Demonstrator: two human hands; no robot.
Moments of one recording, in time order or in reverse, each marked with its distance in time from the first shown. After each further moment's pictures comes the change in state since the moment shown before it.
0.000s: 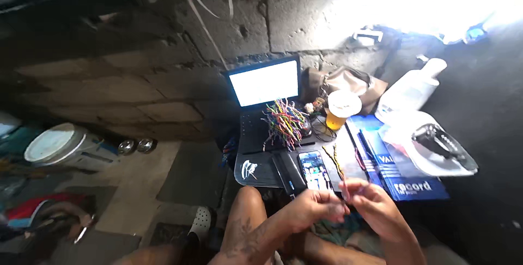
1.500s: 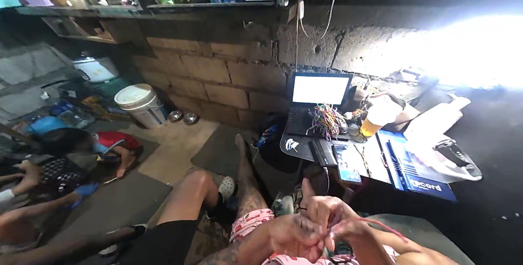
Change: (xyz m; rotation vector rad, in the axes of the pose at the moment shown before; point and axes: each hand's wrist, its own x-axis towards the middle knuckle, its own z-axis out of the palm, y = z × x) left_hand -0.242 -0.024 0.062 -0.453 -0.282 0.036; right_hand -0.062 -0.001 0.192 0.184 -0.897 -0.134
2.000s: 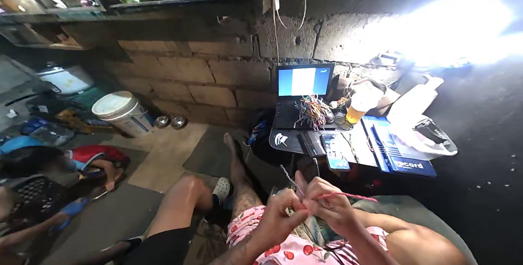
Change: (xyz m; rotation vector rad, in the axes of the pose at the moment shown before) left_hand 0.005 -0.005 0.001 1.050 0.584 0.623; right_hand -0.011 -0.011 0.022 -0.531 0.529 0.006
